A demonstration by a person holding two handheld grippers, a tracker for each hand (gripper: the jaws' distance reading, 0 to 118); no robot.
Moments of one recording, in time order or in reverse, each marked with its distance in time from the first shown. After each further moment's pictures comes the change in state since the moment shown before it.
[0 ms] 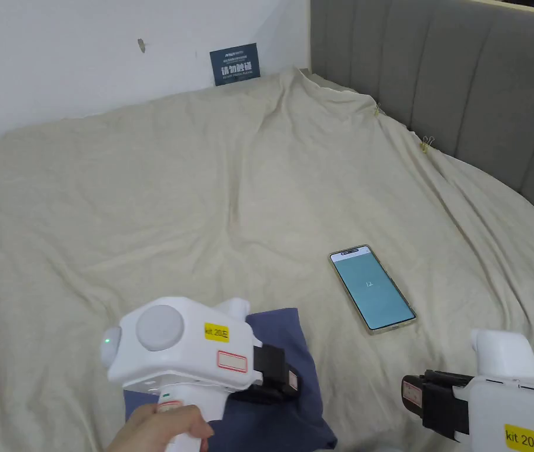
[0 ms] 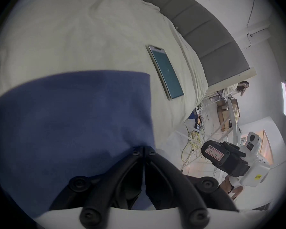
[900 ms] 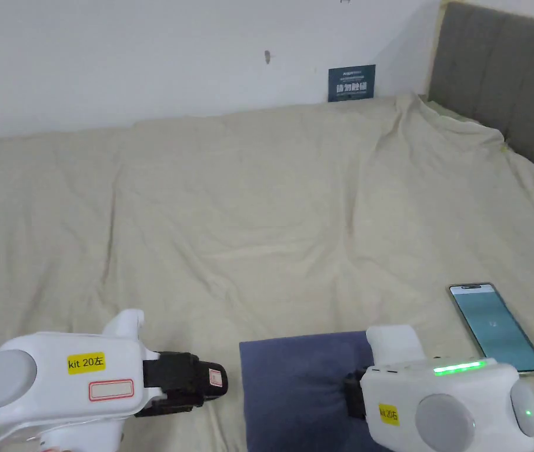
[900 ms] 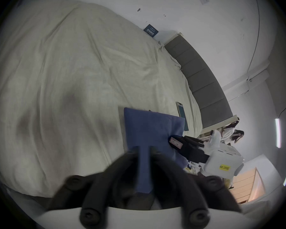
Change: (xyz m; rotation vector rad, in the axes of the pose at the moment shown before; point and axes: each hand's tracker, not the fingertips) left arm -0.150 -0.098 0.192 0.382 -0.042 0.238; right arm -0.180 0.000 -0.132 -0.115 -0.037 0.398
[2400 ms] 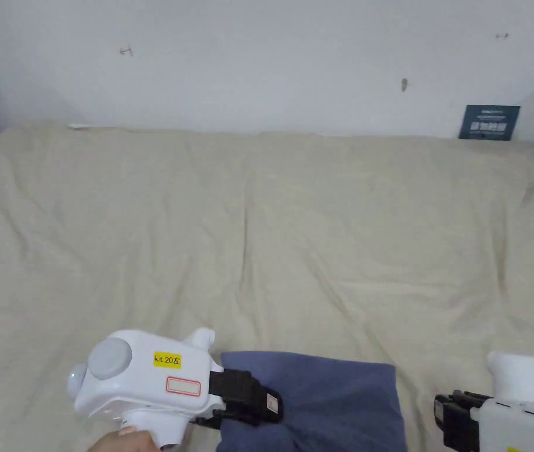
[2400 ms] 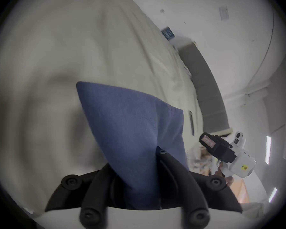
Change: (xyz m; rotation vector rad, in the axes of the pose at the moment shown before) left arm -0.150 0.049 0.073 0.000 0.033 0.111; right arm -0.108 0.049 0.012 0.084 0.089 0.015
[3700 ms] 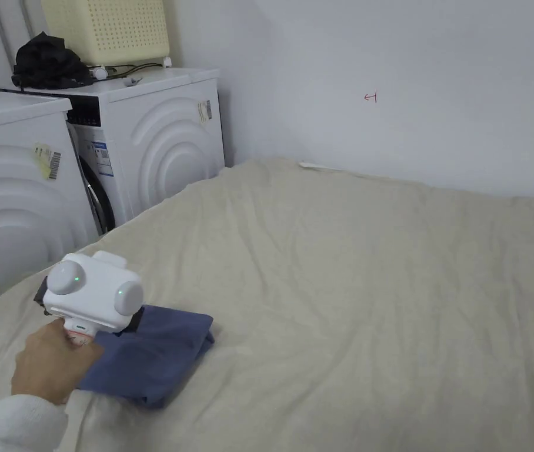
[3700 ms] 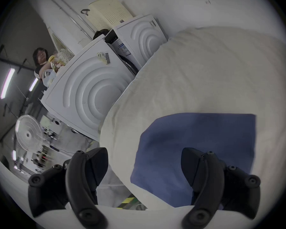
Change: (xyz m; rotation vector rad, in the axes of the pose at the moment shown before) left arm -0.232 0.113 0.313 0.367 1.500 0.047; right arm -0.169 0.039 -0.105 -0.099 0.130 0.237
